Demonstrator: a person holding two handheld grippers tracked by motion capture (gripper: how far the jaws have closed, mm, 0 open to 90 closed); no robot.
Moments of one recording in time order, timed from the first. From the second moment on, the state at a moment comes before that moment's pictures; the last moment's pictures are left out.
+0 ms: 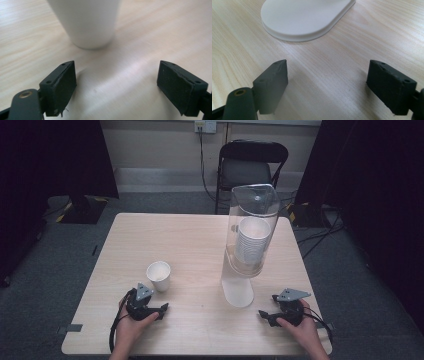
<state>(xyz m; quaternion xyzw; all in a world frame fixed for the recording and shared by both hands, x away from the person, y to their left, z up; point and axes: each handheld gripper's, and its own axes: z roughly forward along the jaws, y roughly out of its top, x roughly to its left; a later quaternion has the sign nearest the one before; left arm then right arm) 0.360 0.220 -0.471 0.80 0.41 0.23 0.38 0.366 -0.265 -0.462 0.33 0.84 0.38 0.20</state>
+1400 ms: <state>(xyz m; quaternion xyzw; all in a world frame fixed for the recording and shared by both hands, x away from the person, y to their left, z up) 0.343 0.220 -0.473 0.81 0.38 0.21 0.39 0.294 -0.279 -0.430 0.34 0.81 0.42 0.22</state>
